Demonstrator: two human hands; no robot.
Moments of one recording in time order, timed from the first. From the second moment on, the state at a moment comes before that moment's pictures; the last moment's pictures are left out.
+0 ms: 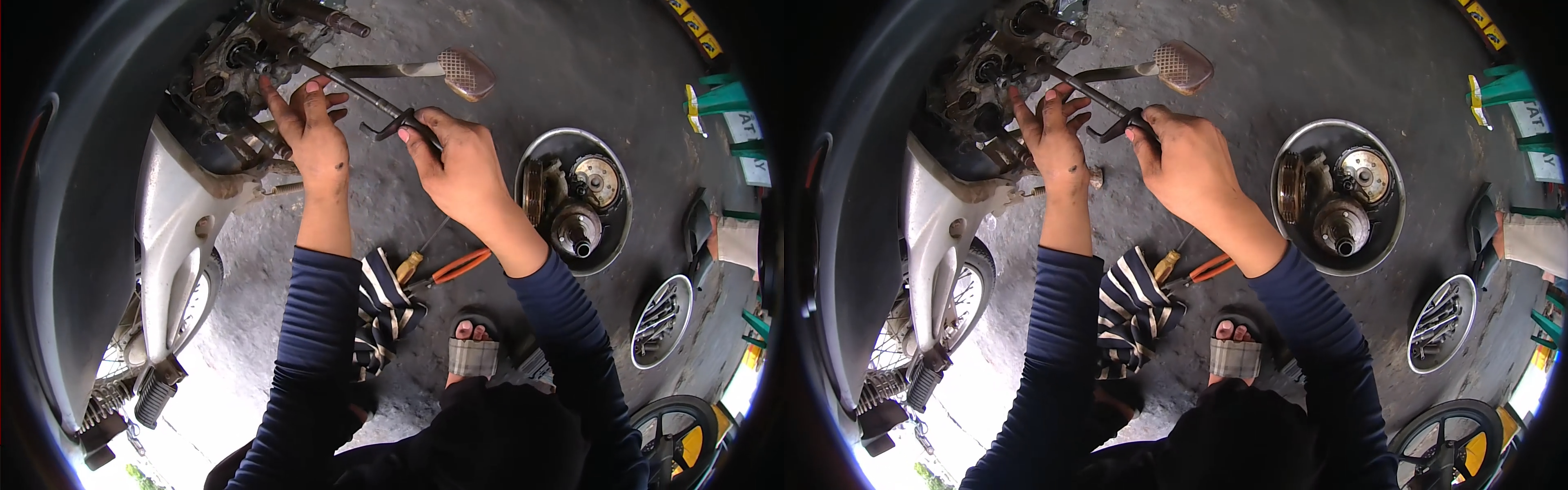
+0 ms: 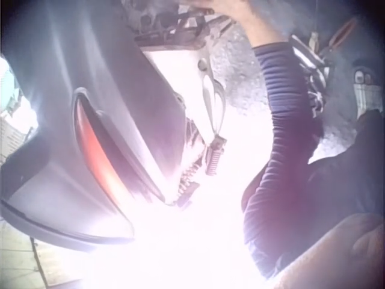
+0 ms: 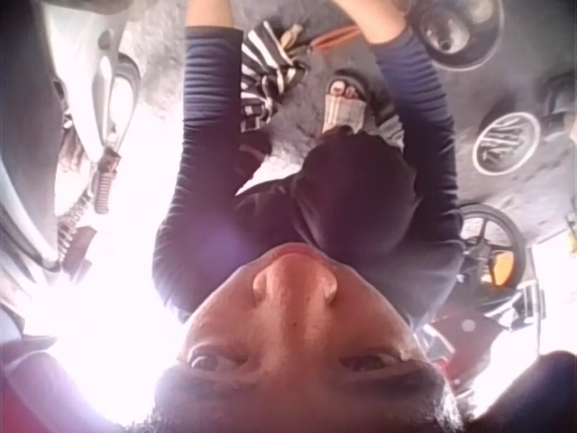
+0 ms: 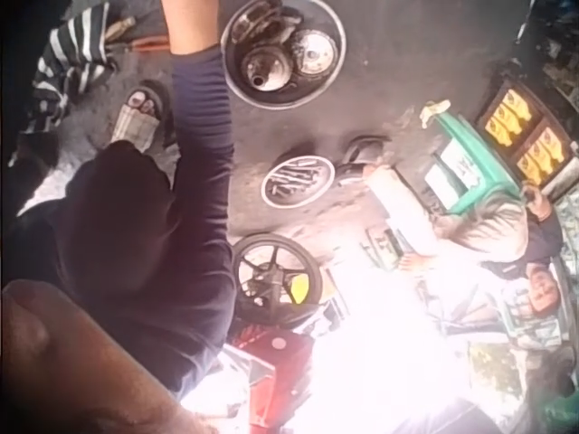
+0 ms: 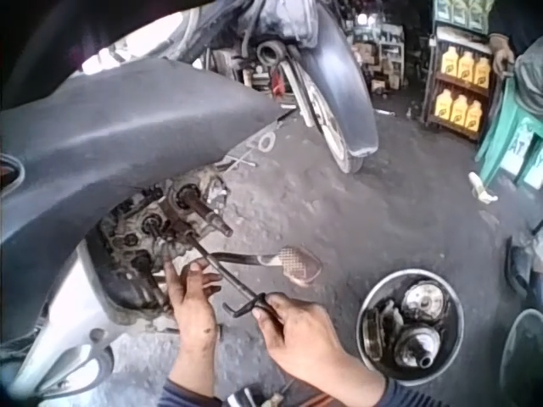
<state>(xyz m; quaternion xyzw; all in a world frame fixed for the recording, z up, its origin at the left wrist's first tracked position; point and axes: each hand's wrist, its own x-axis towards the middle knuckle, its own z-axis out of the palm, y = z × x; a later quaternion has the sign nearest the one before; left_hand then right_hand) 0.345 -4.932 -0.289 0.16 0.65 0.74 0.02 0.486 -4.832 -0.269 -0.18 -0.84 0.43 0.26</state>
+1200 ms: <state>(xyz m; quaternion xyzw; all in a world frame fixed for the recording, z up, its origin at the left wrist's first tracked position) 0.323 -4.933 -0.293 0.19 0.69 0.70 -0.03 0.458 -4.832 -0.277 -0.17 -0.79 0.49 0.33</state>
